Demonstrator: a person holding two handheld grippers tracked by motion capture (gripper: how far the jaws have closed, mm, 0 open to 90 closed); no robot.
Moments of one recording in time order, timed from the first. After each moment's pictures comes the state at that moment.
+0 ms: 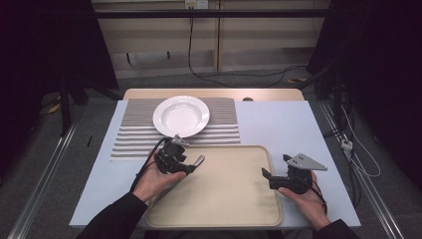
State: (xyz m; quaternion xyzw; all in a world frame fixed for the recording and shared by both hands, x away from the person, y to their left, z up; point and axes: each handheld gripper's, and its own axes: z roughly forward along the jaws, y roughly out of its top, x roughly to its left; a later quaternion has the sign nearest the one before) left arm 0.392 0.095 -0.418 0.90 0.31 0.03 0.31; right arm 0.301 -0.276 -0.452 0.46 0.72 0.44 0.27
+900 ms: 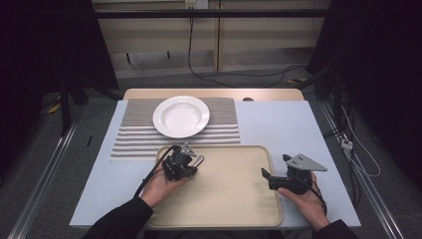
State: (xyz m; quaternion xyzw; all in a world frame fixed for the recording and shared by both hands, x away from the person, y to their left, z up) left arm 0.381 0.081 -0.438 0.92 0.27 0.06 0.29; right arm 0.299 -0.274 -0.450 0.45 0.73 0.44 0.28
